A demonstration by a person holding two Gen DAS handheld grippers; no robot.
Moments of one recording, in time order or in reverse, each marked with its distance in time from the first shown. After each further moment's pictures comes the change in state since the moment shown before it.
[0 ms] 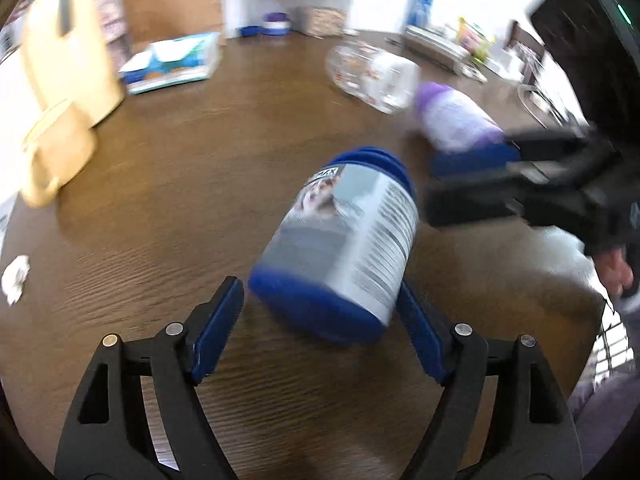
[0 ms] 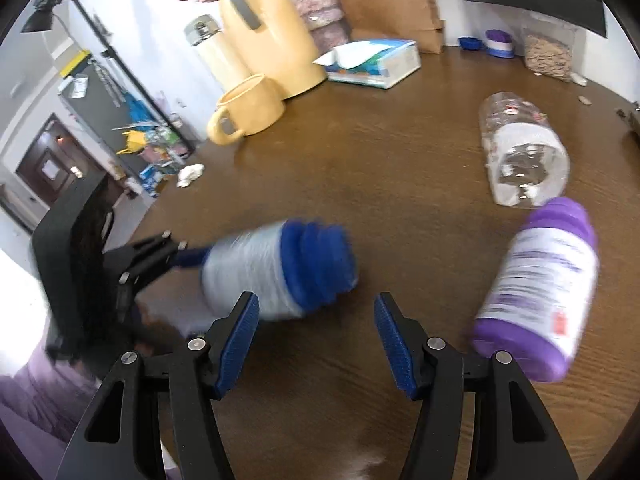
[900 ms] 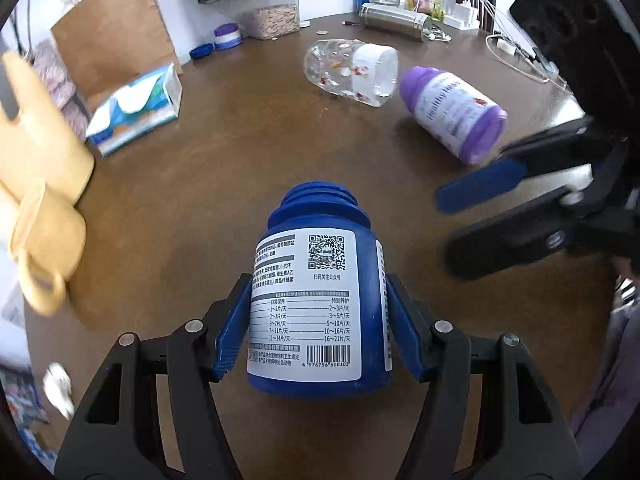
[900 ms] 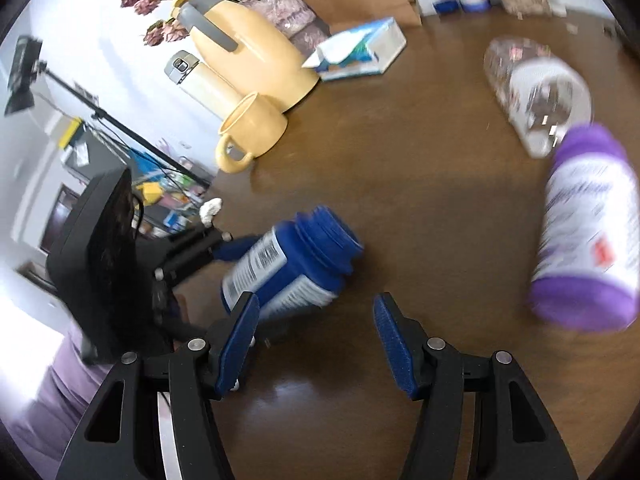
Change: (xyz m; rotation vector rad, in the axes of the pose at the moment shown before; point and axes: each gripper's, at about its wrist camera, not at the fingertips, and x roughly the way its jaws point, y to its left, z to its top) left arm 0.009 0.004 0.028 0.289 0.058 -0.059; right arm 0.022 0.003 -0.001 0.270 -0.041 0.141
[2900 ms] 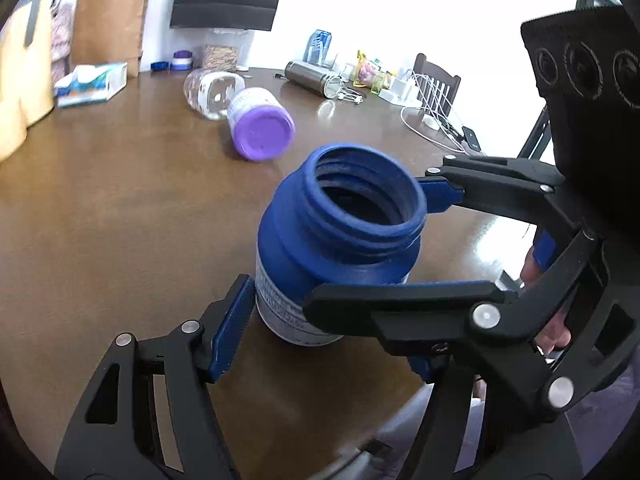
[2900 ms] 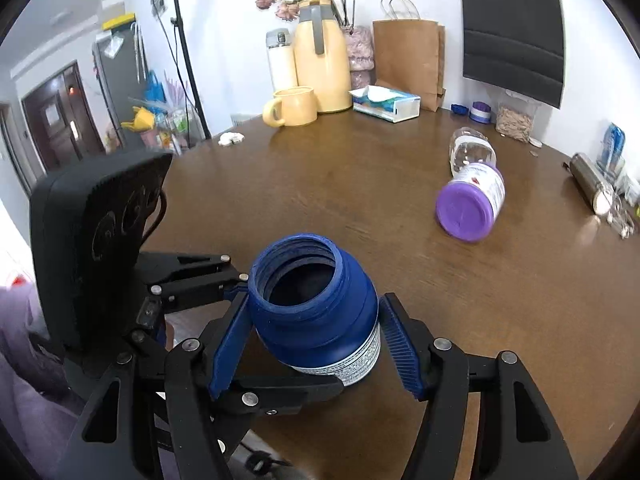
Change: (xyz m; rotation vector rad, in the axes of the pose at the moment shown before) left arm -0.027 -0.172 -0.063 -0.255 -0.306 -0.199; right arm -0.110 0.034 -0.163 -0.506 -0.170 -0.273
